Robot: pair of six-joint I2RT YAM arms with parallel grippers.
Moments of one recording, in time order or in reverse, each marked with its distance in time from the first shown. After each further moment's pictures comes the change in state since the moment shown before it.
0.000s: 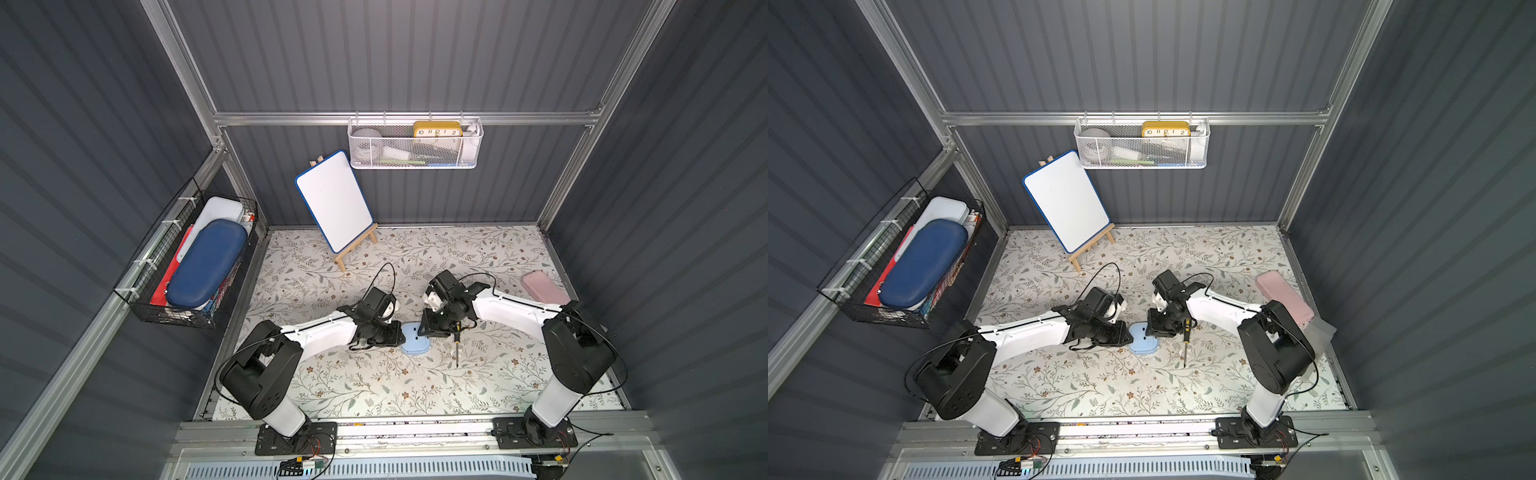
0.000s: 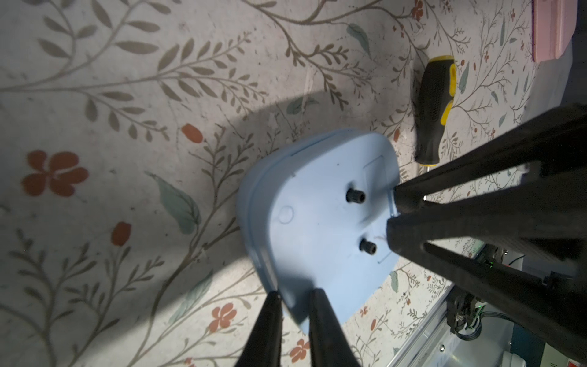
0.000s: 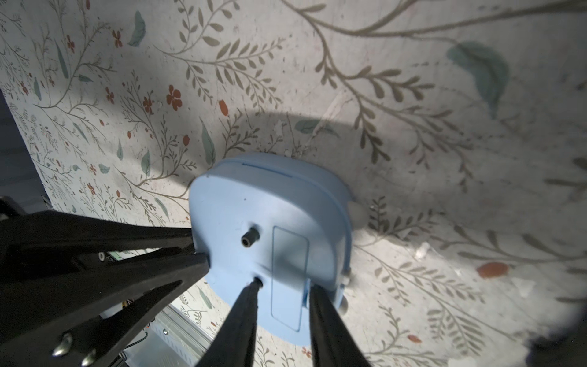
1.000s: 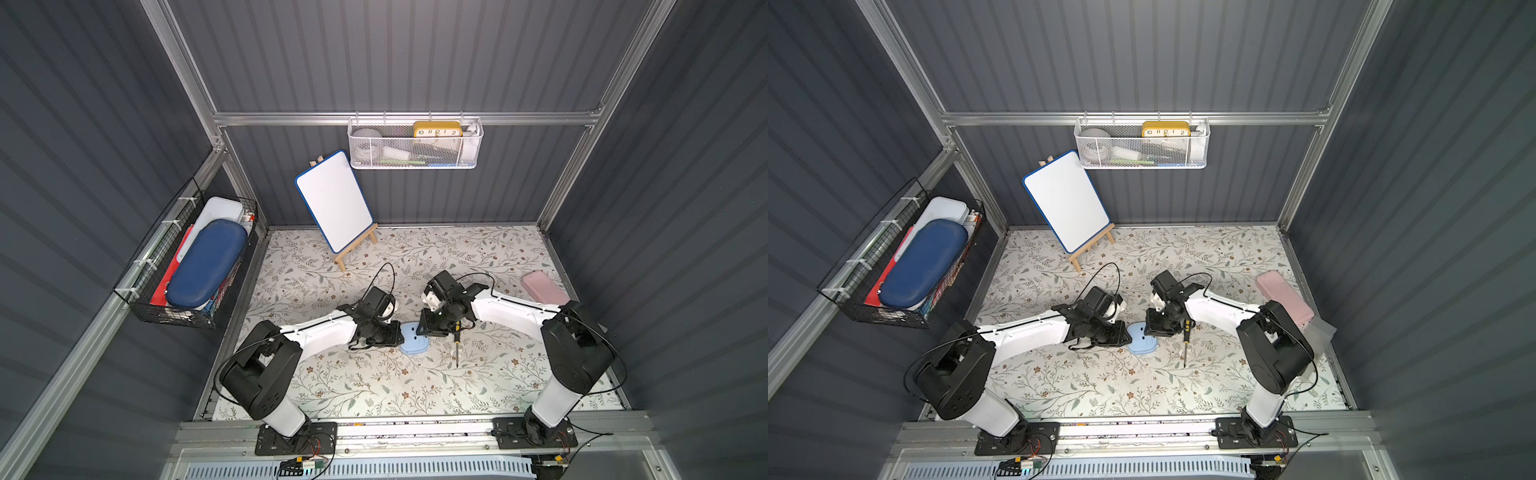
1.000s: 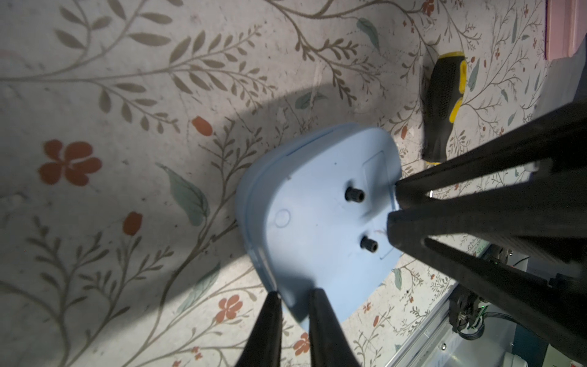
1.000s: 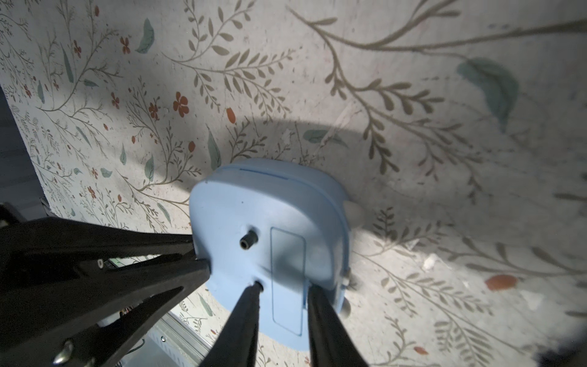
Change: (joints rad) left arm 0.001 0.000 0.014 -0.039 -0.009 0.000; right arm 0.021 0.002 0.003 0.023 0.024 0.006
